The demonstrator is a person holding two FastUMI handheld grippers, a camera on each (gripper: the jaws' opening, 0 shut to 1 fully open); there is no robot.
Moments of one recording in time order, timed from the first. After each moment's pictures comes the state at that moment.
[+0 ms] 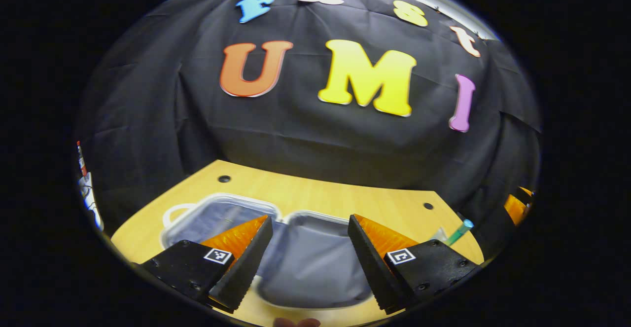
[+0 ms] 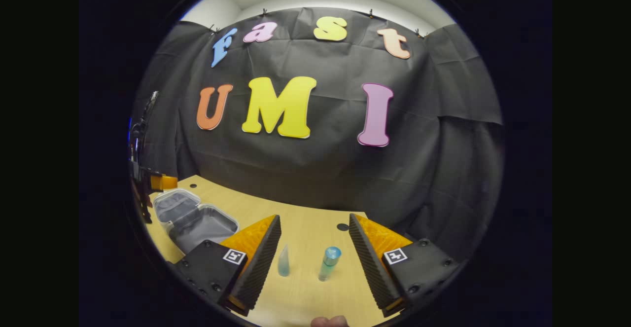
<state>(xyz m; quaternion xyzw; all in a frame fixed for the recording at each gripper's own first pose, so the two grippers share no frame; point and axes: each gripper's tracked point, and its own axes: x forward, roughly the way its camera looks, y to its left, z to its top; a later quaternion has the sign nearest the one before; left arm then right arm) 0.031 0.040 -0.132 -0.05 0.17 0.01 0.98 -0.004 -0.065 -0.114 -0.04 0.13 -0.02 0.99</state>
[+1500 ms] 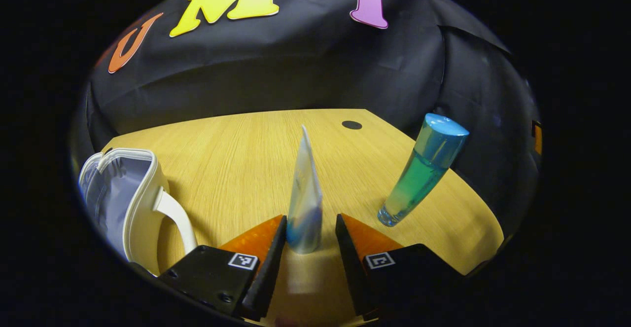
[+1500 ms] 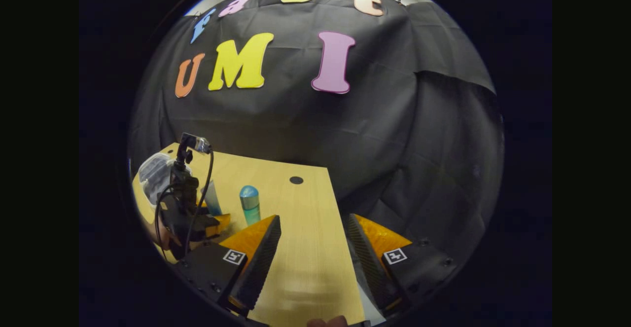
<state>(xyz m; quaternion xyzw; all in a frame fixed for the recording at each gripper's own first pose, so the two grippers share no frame) 0.101 -0.220 -0.343 0.03 0.29 -0.14 0.95 -0.021 -0.222 -0.223 -0.05 0.24 -0.06 0.97</state>
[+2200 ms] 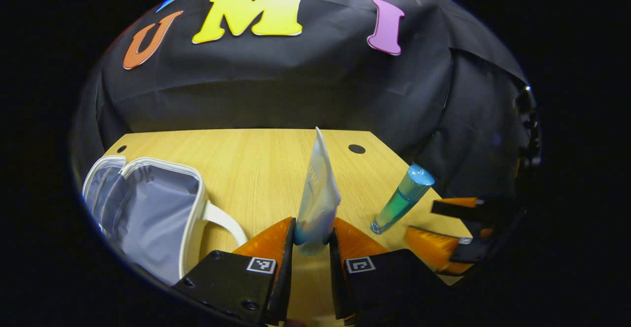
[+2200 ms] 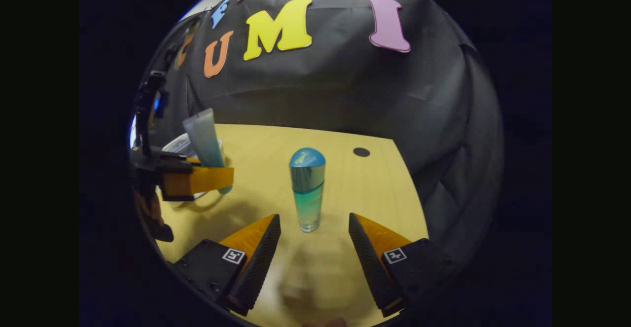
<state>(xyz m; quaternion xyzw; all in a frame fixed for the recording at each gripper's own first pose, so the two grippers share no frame) 0.071 -0.185 -0.260 -0.02 0.28 -0.12 0.95 0.040 -0.122 -0.333 0.01 0.32 0.10 0.94</state>
